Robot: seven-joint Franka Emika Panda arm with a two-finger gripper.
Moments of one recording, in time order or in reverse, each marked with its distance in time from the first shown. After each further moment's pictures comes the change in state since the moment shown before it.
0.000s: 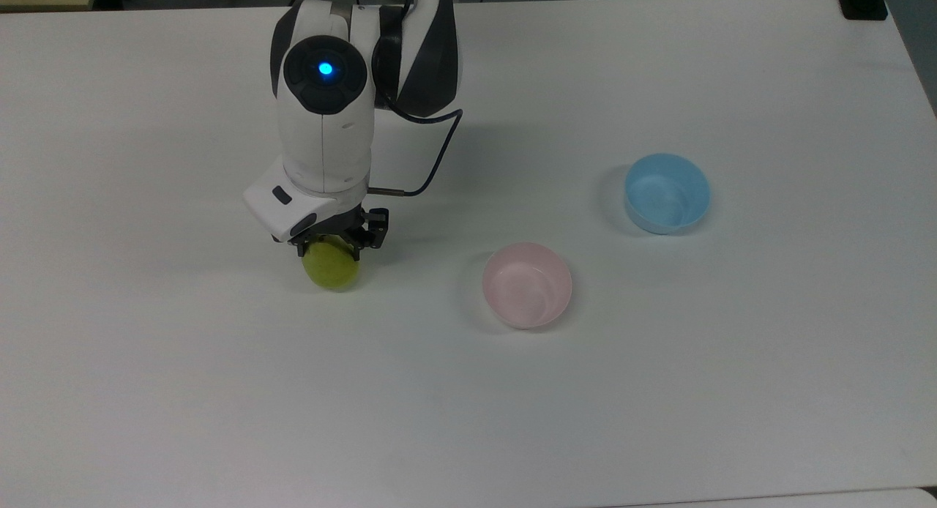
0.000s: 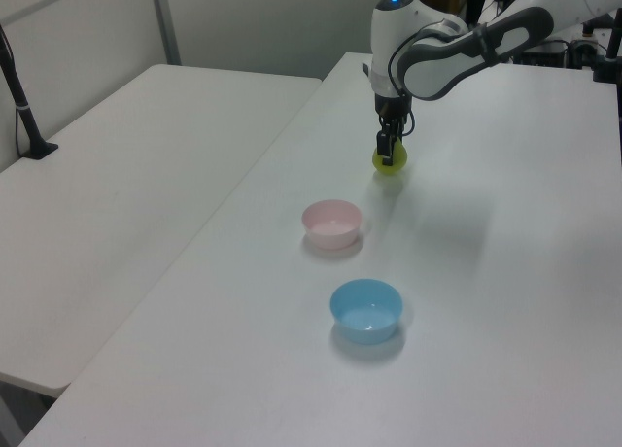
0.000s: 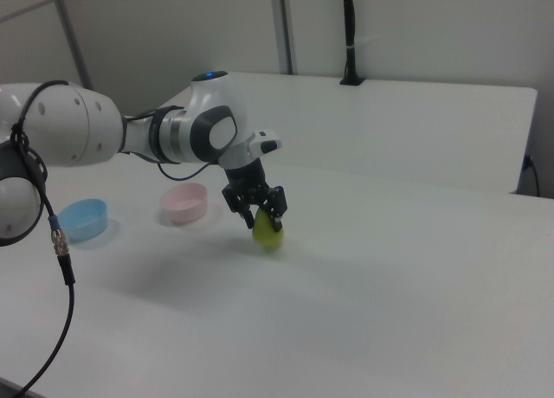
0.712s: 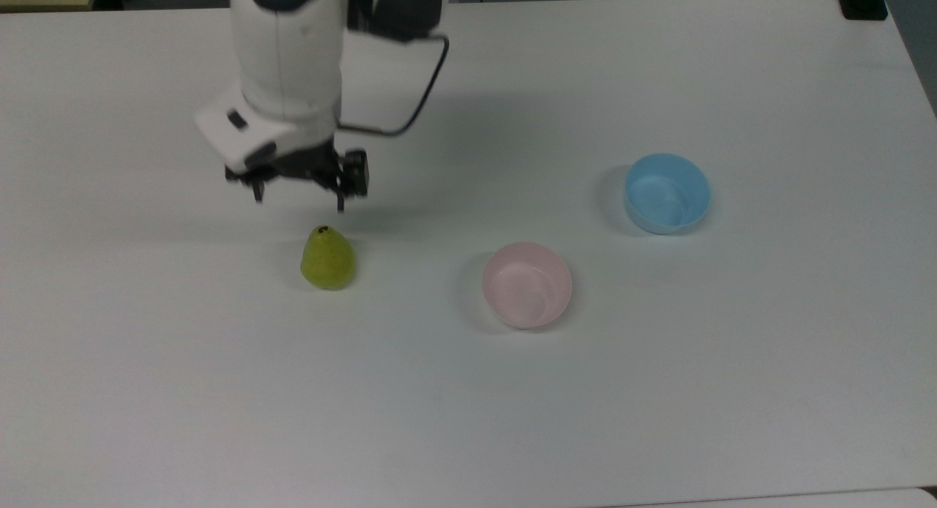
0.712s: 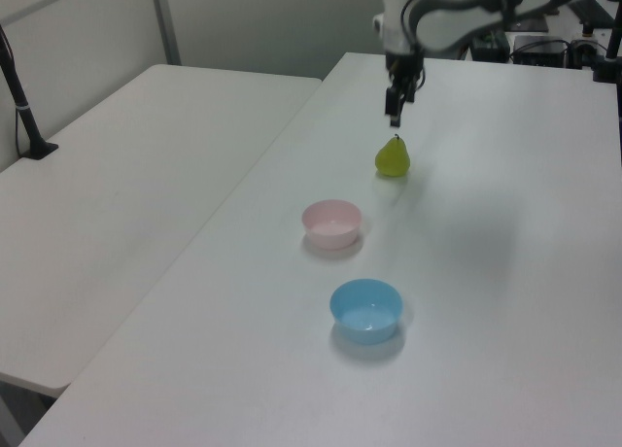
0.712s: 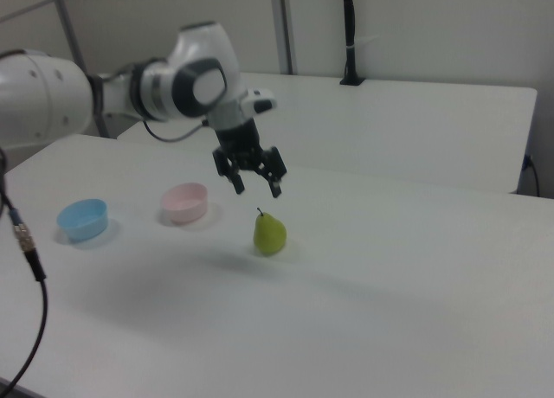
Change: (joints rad) arm -0.020 -0.164 -0.004 0.019 -0.005 -0.178 0.000
